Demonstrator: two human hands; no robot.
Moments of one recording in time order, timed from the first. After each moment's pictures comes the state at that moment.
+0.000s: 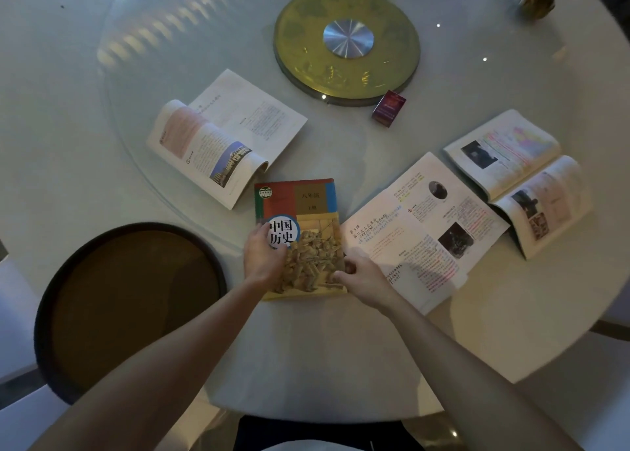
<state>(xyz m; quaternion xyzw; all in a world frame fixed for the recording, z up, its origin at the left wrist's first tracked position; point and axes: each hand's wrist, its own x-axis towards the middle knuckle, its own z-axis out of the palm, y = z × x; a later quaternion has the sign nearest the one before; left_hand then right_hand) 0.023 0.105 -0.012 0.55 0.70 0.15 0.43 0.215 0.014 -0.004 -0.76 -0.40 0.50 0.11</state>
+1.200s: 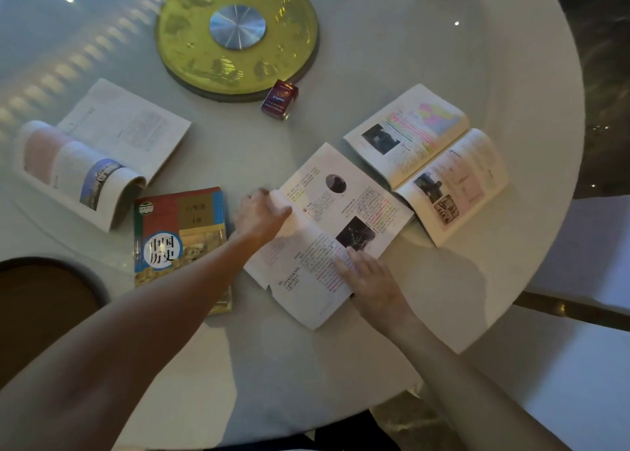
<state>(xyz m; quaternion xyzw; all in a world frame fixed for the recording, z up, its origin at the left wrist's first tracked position) 0.271 0.126 0.016 0.66 0.67 -0.01 0.35 0.447 -0.096 -0.042 -0.68 -0.72 0.13 0.07</state>
